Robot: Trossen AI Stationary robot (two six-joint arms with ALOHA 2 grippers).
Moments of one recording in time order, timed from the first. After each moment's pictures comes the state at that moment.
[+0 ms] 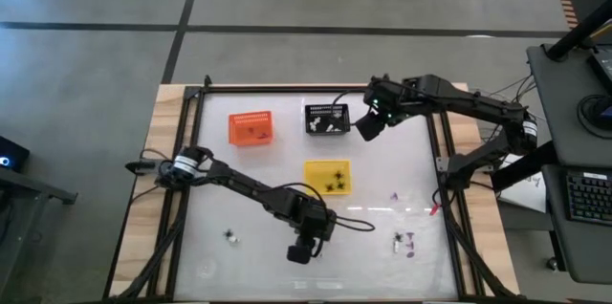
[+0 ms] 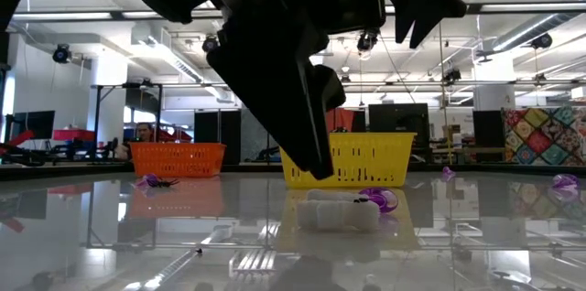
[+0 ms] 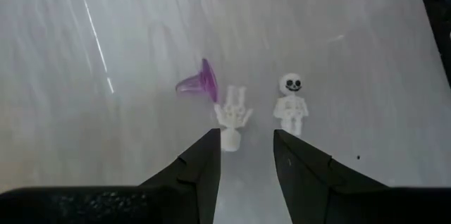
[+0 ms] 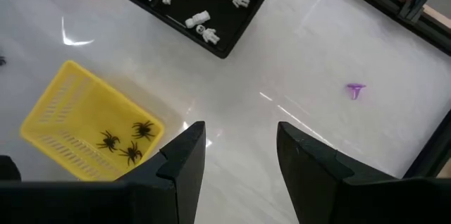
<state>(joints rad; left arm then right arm) -0.32 2.14 1.58 -0.56 0.20 -0.08 -0.29 1.43 1.51 -1.28 0.16 0.63</state>
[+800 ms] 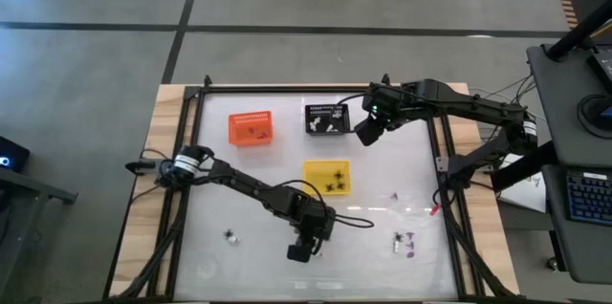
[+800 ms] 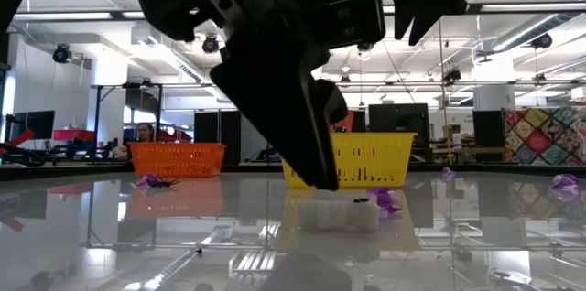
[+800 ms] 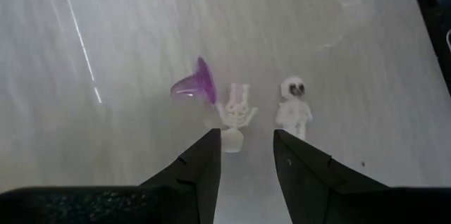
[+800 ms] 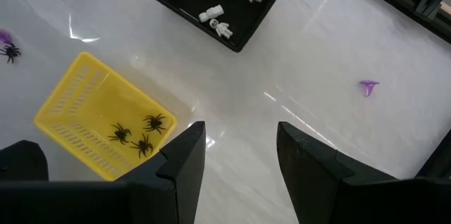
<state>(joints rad) -0.31 2.14 1.52 -0.46 0.25 -0.07 -0.24 1.43 1.51 -1.27 0.16 0.66</state>
